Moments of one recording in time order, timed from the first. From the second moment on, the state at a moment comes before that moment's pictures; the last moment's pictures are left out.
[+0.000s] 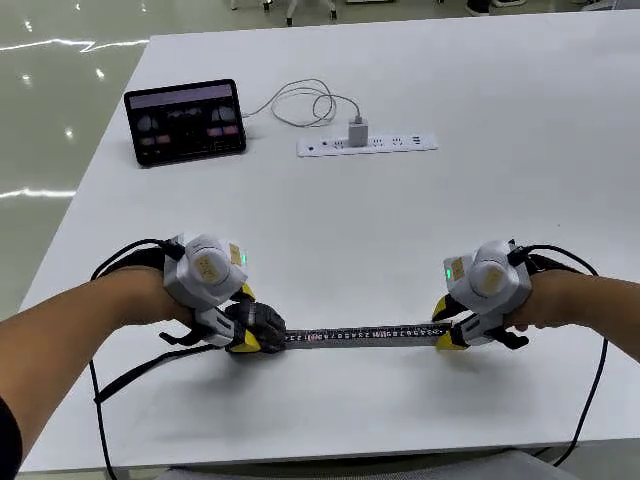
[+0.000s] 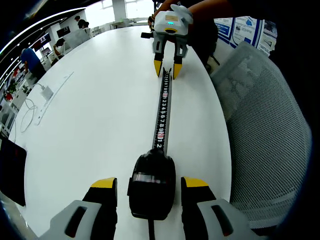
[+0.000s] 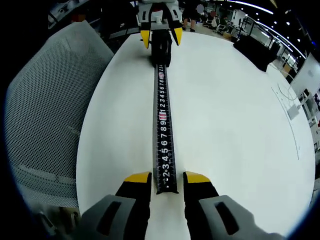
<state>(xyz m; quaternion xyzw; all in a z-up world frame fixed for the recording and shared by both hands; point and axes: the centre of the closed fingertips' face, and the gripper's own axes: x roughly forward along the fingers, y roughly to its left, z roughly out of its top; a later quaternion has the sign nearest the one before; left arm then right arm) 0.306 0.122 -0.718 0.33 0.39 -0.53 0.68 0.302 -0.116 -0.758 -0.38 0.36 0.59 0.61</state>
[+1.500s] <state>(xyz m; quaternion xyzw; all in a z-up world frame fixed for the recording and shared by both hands) 0.309 0.128 -0.697 0.15 0.39 -0.44 0.80 0.301 -0.131 -0.735 -0.25 0.39 0.53 0.71</state>
